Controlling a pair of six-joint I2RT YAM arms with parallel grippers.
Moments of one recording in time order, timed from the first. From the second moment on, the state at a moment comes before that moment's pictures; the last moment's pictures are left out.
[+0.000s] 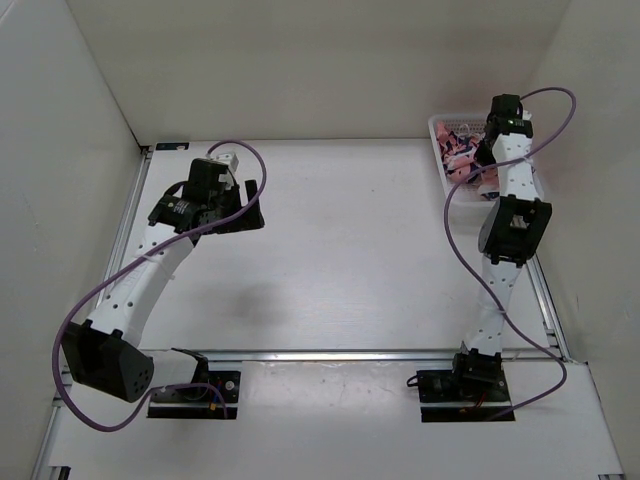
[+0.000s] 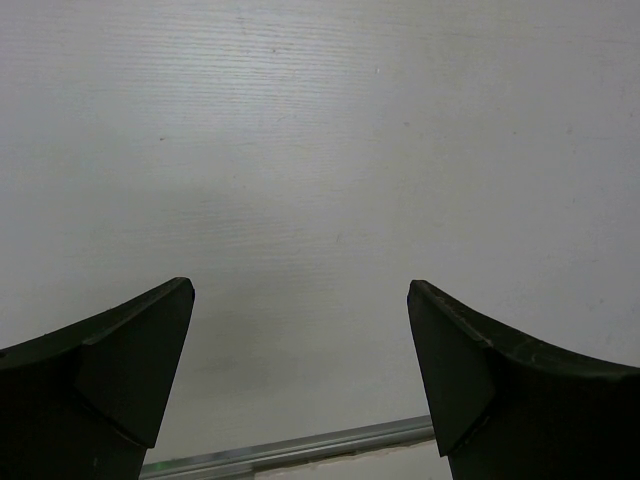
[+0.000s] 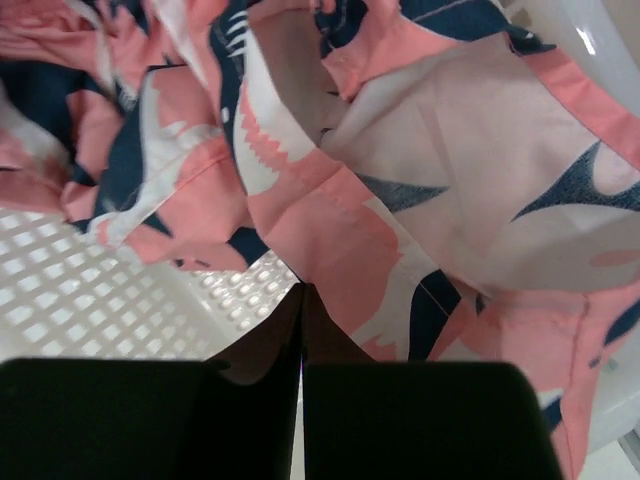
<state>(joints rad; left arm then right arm) -0.33 1.29 1.29 -0.82 -0.02 -0.36 -0.14 2.41 2.40 -0.92 0.26 0.35</state>
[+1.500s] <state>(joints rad) -0.34 1.38 1.32 -0.84 -0.07 -0.39 -0.12 2.09 2.37 -0.92 0.08 0.36</state>
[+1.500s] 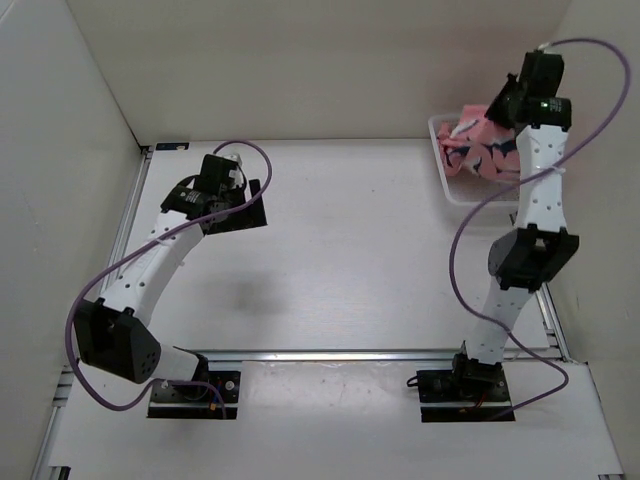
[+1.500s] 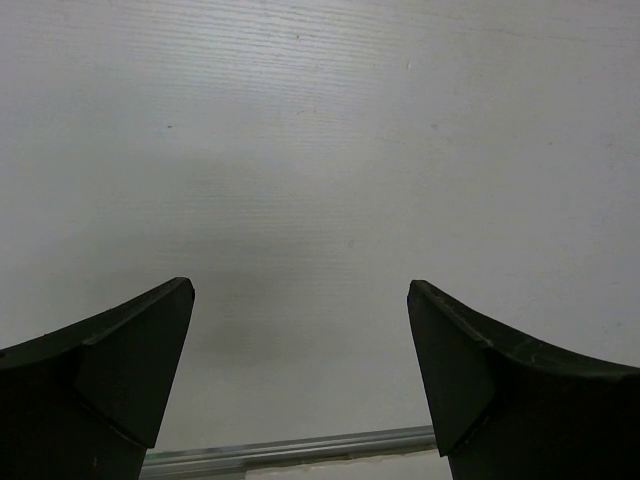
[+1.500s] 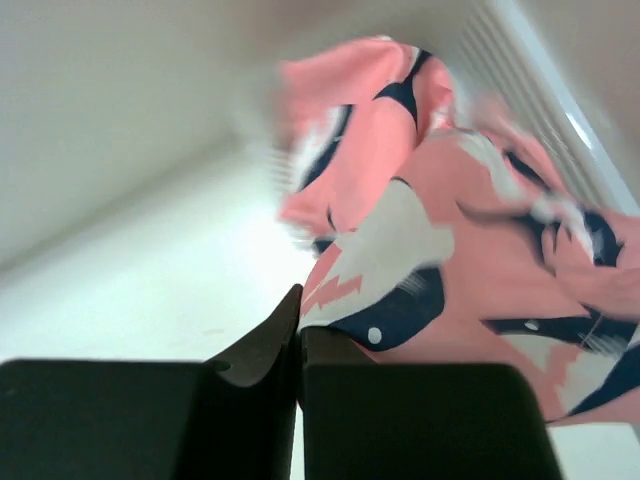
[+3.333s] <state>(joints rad) -0.29 1.63 0.93 -0.72 0.05 -0.78 0.87 1.49 0.97 -0.74 -0.01 0.53</state>
